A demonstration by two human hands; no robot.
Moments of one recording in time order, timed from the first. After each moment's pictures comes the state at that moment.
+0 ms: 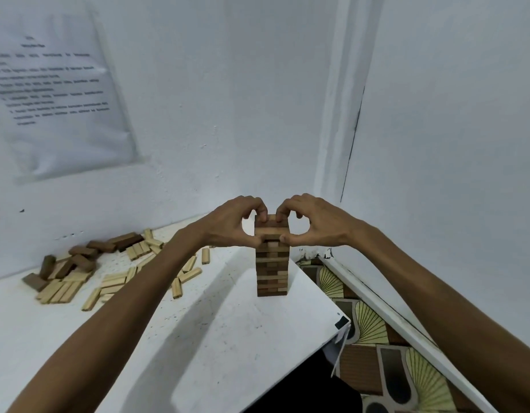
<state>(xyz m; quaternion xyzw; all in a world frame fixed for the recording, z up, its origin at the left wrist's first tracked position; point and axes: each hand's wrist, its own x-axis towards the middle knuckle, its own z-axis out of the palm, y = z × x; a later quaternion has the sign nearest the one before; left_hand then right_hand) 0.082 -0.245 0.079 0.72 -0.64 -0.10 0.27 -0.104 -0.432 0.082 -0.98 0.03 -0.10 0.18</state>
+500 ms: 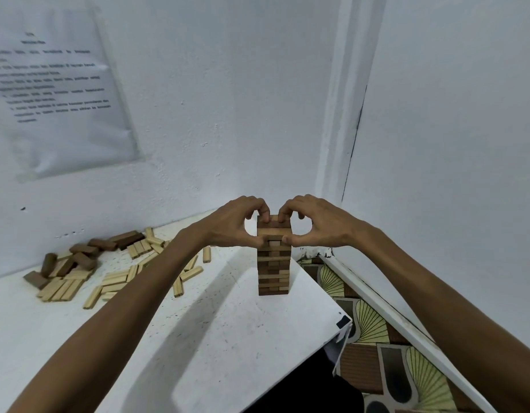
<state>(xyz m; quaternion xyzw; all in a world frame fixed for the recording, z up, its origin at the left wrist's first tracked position) 0.086 -0.249 0.071 0.72 -0.64 -0.09 0.25 -0.103 -0.433 0.078 -0.98 0.03 -0.09 0.19</state>
